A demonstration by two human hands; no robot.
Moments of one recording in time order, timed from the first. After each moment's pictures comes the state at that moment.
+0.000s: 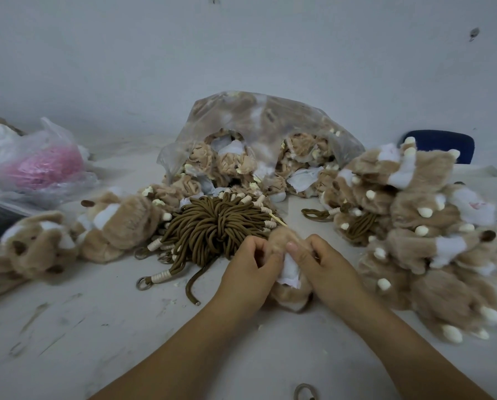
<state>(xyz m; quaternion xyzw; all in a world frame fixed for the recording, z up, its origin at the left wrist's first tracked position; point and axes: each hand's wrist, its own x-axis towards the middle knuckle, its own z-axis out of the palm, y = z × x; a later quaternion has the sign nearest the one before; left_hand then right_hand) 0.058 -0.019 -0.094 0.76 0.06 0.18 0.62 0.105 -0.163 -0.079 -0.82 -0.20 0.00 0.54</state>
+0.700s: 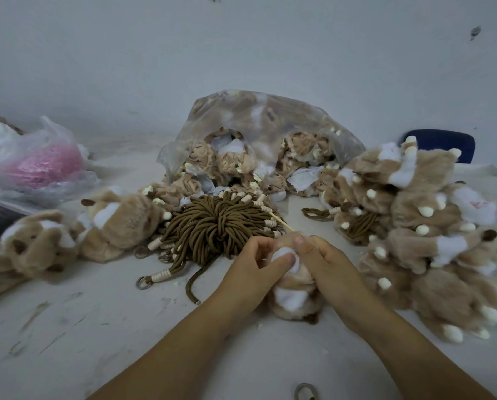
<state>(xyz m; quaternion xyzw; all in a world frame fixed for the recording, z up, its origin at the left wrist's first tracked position) 0.059 -0.015 -0.095 0.73 0.01 0.12 0.67 0.103 -0.162 -0.079 -0.77 -0.20 0.03 0.61</state>
